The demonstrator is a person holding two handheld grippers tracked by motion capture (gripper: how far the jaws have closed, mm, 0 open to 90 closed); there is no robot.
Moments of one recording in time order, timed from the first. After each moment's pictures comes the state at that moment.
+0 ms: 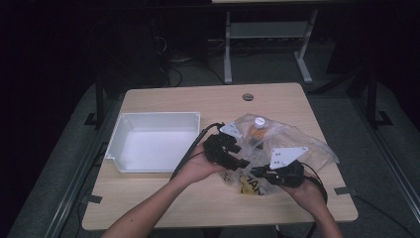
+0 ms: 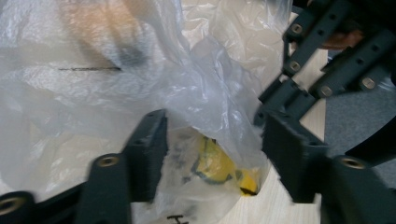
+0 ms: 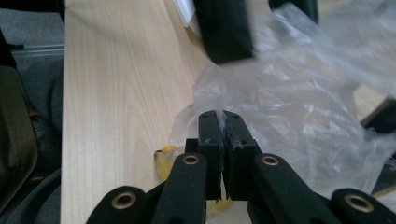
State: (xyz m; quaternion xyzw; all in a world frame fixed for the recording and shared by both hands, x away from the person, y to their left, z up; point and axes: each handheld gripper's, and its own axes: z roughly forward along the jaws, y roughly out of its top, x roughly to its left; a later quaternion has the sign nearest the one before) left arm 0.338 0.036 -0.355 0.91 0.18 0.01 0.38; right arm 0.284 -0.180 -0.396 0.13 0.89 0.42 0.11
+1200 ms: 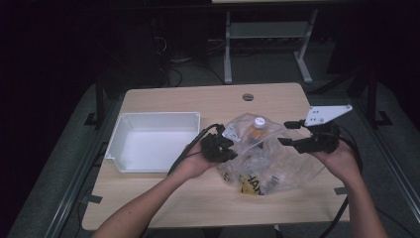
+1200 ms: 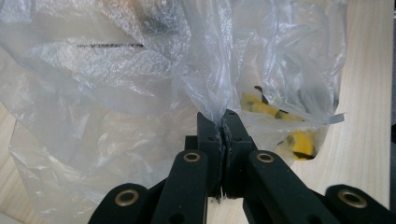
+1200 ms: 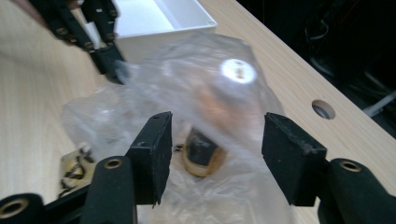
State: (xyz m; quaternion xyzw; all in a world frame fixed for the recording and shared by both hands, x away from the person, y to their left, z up) left arm 0.346 0.045 -0.363 0.94 0.14 0.07 0.31; right arm 0.336 -0.253 -0.318 0.20 0.87 0.42 0.18
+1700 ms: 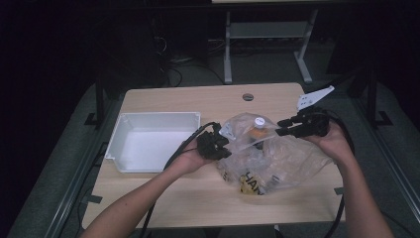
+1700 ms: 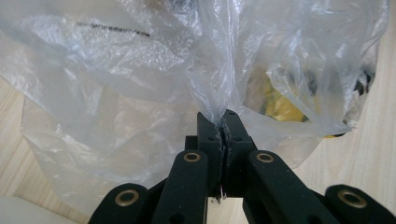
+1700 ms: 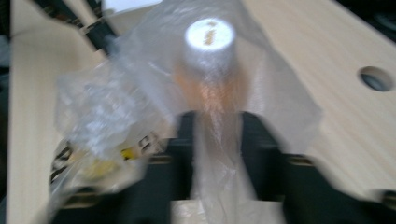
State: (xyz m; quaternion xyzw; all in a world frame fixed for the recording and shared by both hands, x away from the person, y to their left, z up) left arm 0.362 0.056 -0.371 0.95 0.14 0.07 0.28; right arm 0.399 -0.259 -0.338 0.21 0.89 0.40 0.06
